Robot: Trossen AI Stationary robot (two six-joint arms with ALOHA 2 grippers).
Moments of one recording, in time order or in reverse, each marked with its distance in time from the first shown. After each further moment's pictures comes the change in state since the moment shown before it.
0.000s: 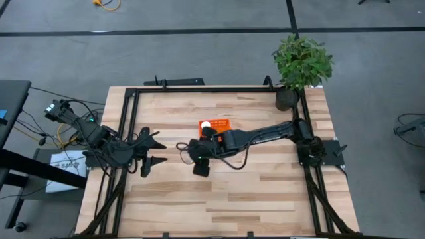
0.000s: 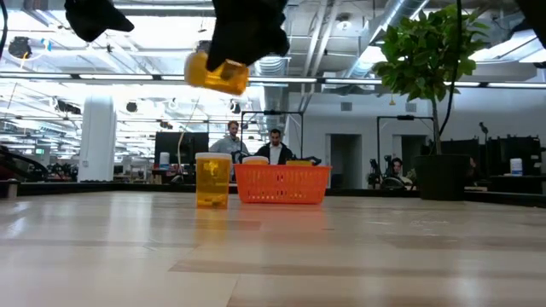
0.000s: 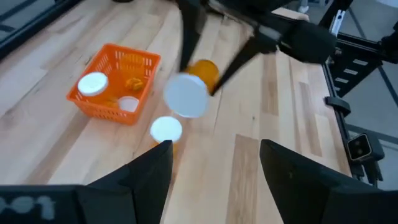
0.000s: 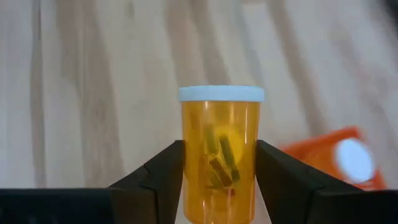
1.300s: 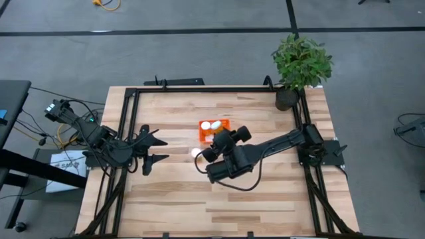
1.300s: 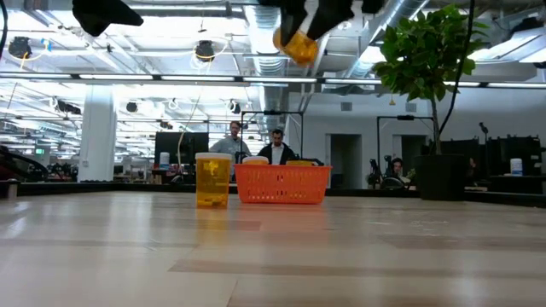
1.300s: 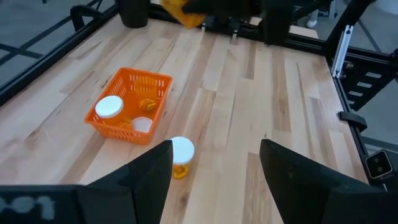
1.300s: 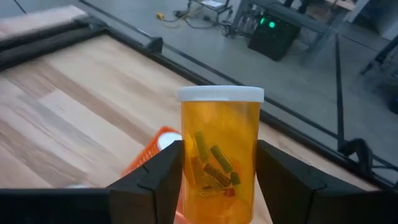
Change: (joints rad) left arm 0.000 0.000 0.000 0.049 -0.078 0.065; right arm 0.150 -0.069 -0.056 -0.462 0.839 0.922
